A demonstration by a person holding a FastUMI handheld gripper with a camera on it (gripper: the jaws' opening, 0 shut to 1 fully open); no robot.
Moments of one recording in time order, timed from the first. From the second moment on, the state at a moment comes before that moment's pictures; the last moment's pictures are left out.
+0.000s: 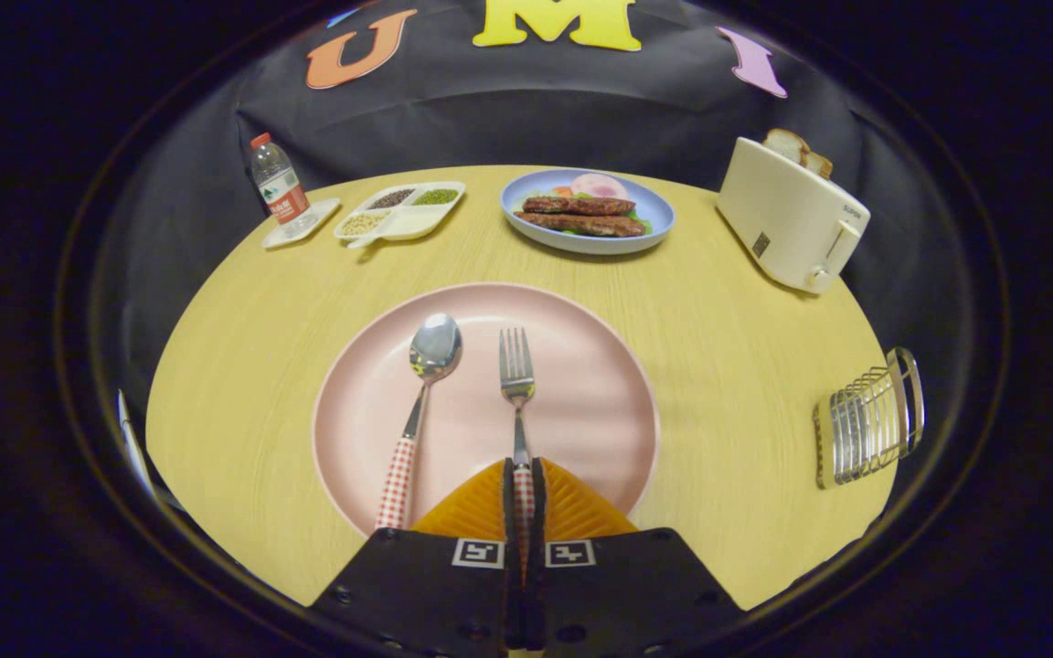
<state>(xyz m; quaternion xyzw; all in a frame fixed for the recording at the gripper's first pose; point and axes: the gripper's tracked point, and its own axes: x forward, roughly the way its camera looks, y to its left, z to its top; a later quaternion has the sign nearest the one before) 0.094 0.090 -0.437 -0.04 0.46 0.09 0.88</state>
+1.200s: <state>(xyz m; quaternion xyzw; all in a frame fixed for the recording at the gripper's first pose) 0.029 -0.117 -0.244 0.00 0.47 0.04 0.88</state>
